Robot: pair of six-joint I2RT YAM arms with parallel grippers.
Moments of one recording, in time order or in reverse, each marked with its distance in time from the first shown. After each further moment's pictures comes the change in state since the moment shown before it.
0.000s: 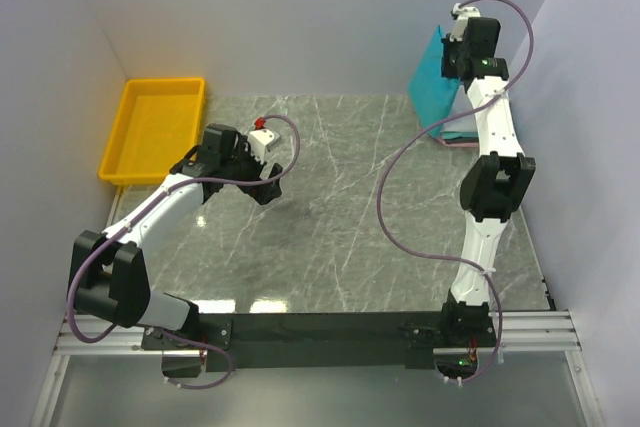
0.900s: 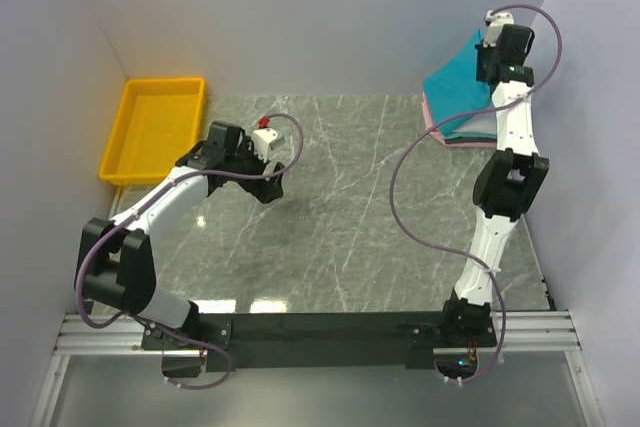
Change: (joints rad) left arm 0.000 0.068 0.040 -0.032 0.015 0.000; right arm -0.150 0.047 0.015 0.079 0.034 -0.129
